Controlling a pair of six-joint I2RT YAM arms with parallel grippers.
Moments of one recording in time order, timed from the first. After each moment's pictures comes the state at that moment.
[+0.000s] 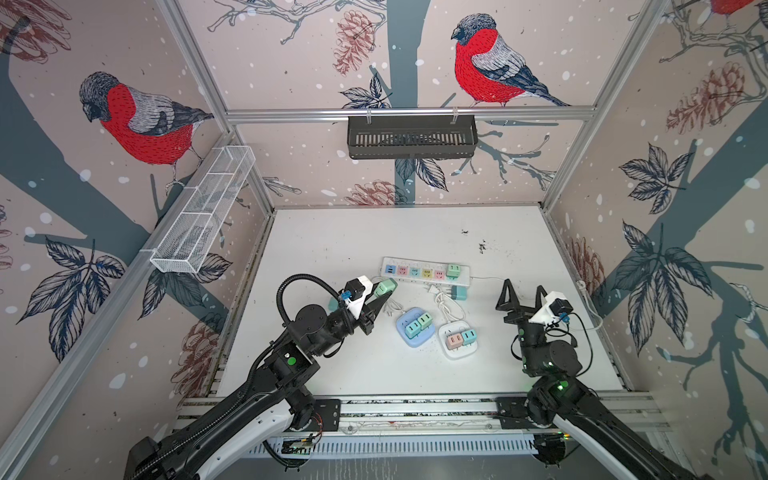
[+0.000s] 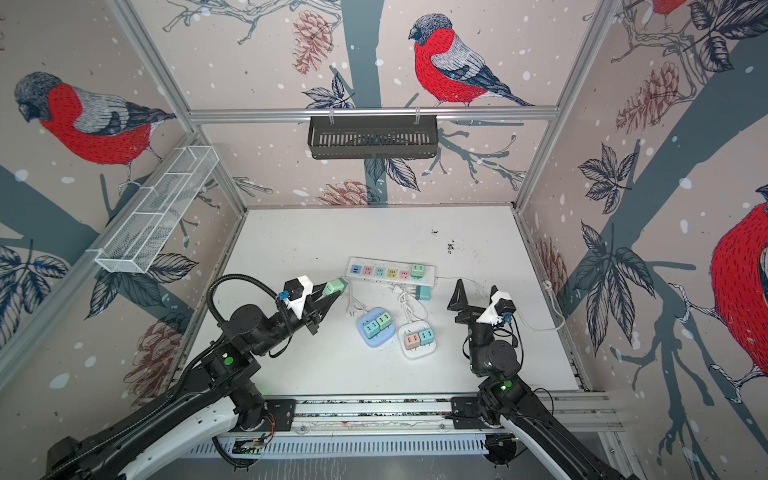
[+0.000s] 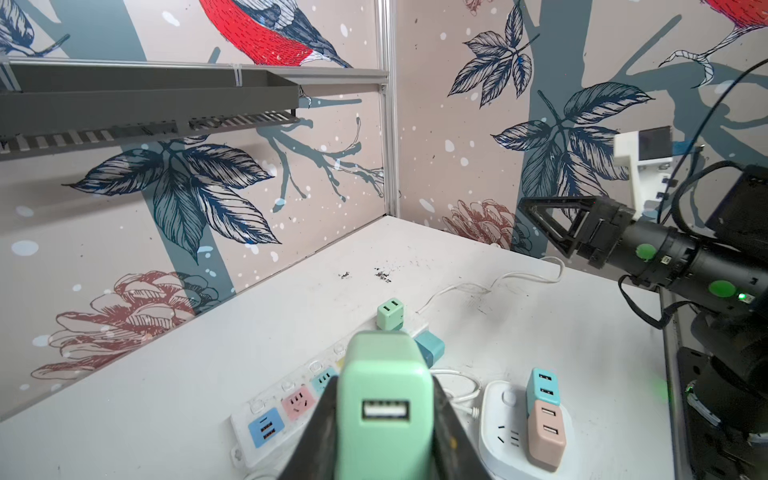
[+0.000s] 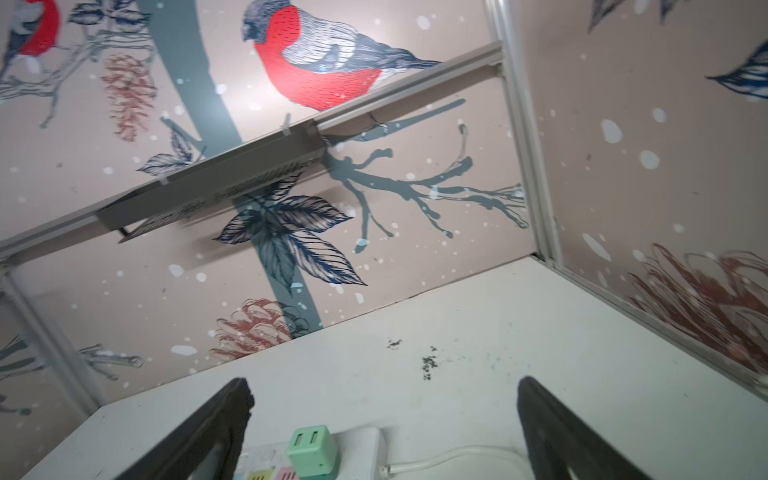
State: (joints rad) left arm -0.75 0.64 0.43 0.24 0.14 0.07; right arm 0.55 0.26 0.01 0.48 0.59 0.25
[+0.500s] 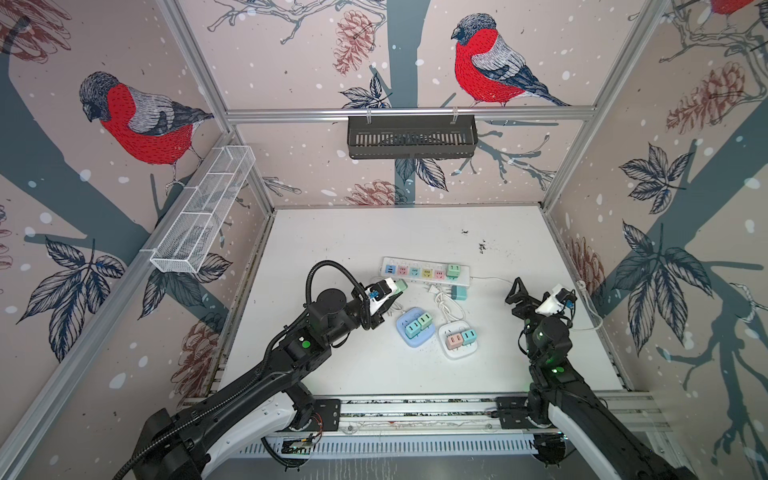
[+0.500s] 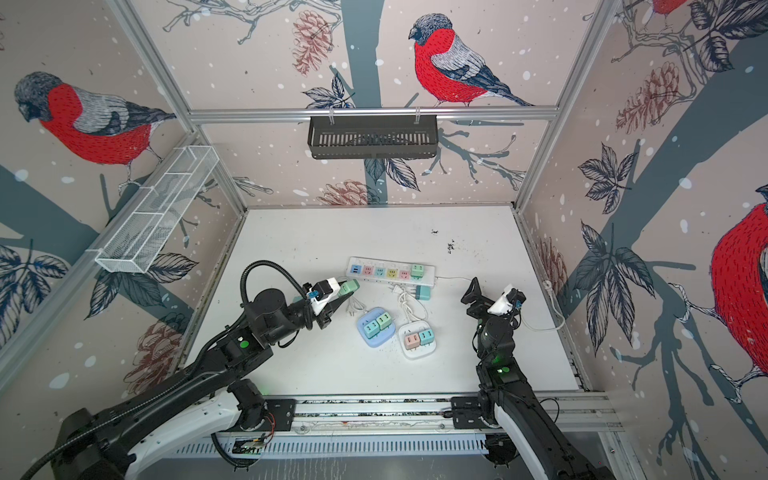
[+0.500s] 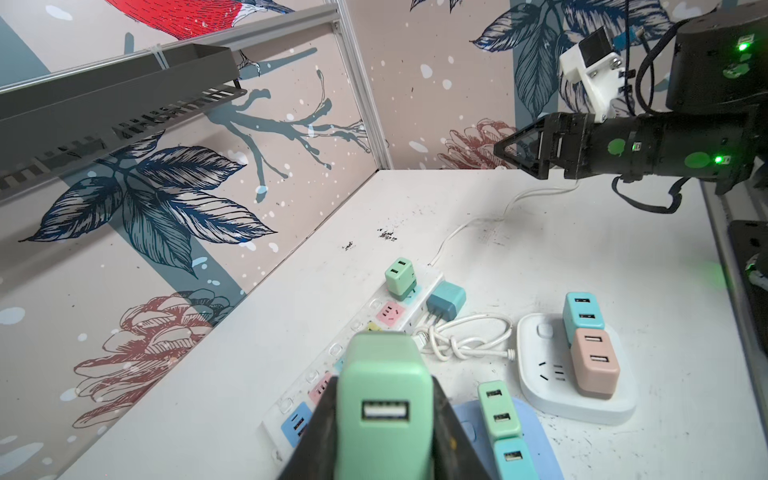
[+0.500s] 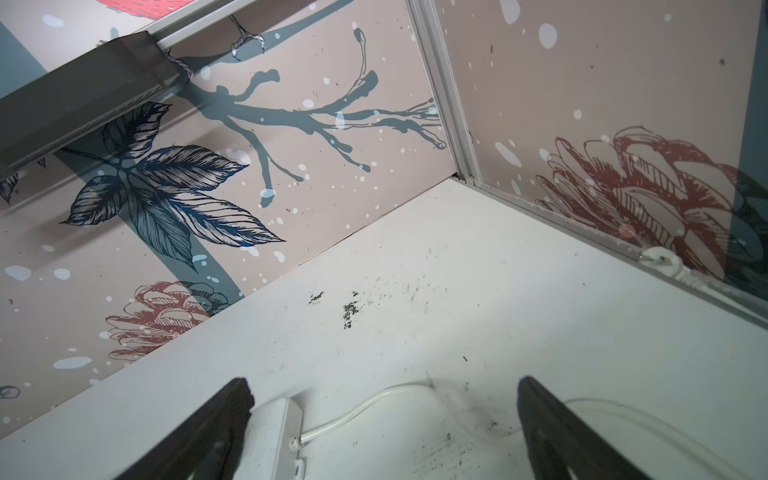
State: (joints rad) left arm -0.75 0.86 0.54 0.17 0.18 0.35; right arm 0.18 0.63 0.01 0.56 0.37 0.46
